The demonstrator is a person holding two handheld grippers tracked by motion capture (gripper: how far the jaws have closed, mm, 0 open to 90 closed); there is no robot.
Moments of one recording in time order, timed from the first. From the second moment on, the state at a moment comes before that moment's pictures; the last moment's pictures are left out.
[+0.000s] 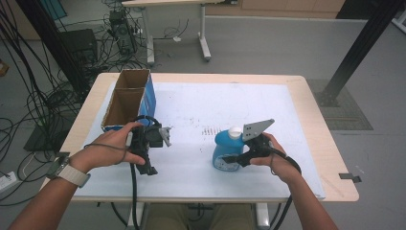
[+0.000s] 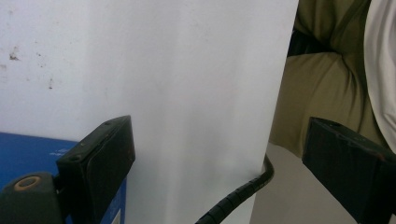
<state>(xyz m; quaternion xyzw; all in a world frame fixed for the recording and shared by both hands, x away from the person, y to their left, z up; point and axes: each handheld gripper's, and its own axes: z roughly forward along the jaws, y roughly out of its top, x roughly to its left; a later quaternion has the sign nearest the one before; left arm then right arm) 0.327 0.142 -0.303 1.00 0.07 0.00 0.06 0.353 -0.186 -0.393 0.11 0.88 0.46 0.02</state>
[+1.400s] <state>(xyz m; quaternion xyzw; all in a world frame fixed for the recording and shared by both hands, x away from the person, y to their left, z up) 0.336 0.128 -0.231 0.99 0.08 0.02 0.06 0.346 -0.161 -0.340 0.07 0.89 0.45 0.02</state>
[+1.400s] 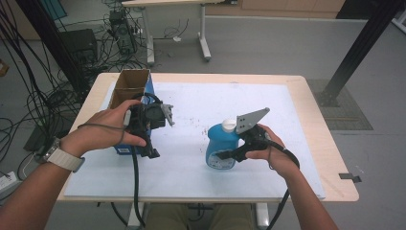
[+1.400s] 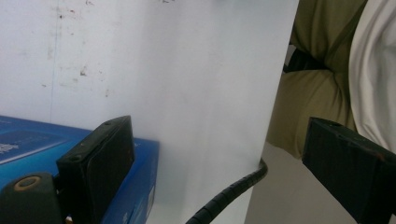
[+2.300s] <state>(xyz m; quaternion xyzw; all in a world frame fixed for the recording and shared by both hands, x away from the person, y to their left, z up) 0.339 0.089 -0.172 1.00 0.05 0.02 0.05 0.351 -0.112 -0.305 0.03 0.90 0.43 0.01</state>
